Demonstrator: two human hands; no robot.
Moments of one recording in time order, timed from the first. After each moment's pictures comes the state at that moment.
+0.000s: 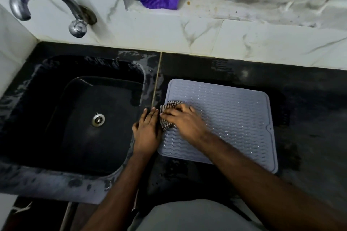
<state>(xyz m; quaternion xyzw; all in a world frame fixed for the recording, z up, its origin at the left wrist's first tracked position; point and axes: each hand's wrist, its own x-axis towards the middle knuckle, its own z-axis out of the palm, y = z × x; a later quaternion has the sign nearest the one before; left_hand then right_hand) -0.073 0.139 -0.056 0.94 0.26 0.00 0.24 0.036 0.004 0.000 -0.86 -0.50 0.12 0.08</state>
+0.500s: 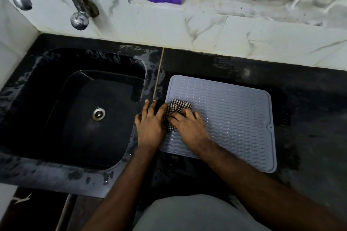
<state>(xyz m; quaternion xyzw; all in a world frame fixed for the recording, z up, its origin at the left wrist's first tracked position) -0.062 0.125 -0.044 0.95 0.26 0.01 0.17 0.016 -0.011 -0.016 -0.88 -0.46 0.10 0.02</state>
